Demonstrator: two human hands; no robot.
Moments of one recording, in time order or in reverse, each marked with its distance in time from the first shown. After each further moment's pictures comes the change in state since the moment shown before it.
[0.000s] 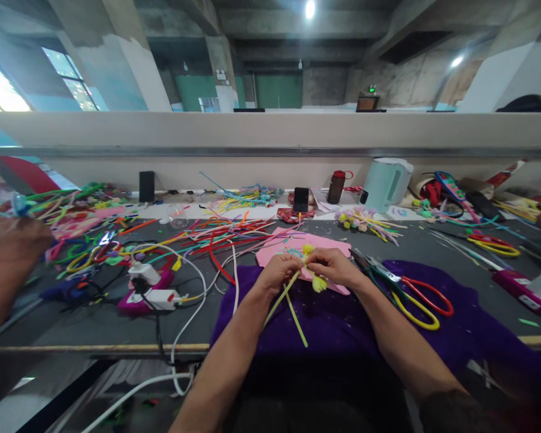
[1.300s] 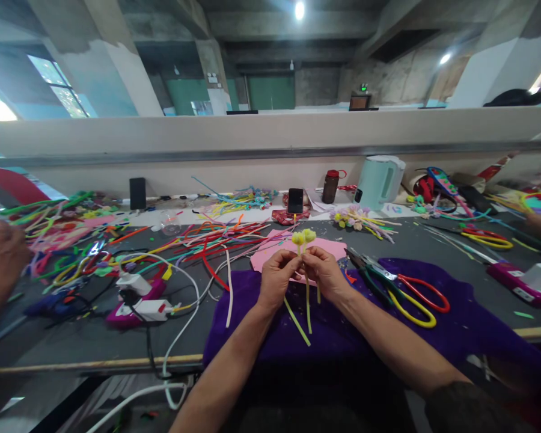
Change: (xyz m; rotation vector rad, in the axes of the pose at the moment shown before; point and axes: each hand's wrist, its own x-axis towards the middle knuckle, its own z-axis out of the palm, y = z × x) left_hand -0.016 0.000 0.030 0.029 0.246 0.412; right_hand 0.006 -0.003 0.041 0.944 0.456 0.363
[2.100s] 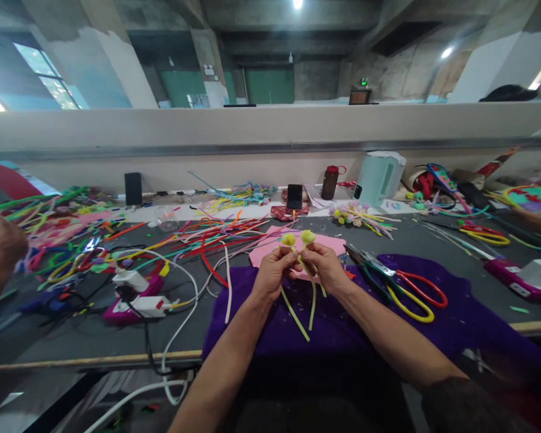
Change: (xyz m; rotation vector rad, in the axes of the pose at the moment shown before) left_hand 0.009 0.001 -0.009 -0.166 -0.097 -0.212; right_hand 0.001 -0.006 -0.002 -0.111 -0.035 -0.053
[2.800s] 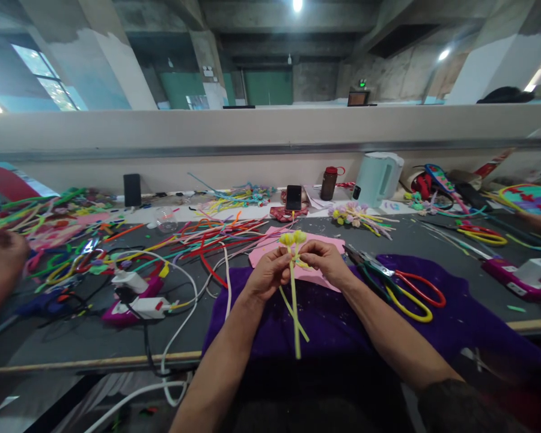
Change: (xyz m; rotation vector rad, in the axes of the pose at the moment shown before) left_hand -0.002 0.012 -0.010 -0.115 -0.185 -0.138; right_hand 0.003 -0.017 -0.013 -0.244 -0.152 -0.127
